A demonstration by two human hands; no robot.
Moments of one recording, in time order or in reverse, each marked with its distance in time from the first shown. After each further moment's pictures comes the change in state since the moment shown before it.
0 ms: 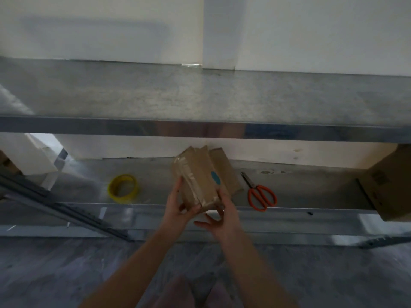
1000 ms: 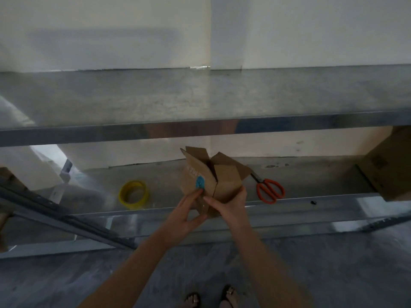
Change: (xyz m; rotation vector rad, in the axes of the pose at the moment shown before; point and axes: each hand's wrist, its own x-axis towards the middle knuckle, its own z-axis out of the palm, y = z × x) left_hand -0.005 0.009 -0.051 0.313 -0.375 0.077; right_hand 0.005 0.019 0.015 -0.686 0.157 -0.606
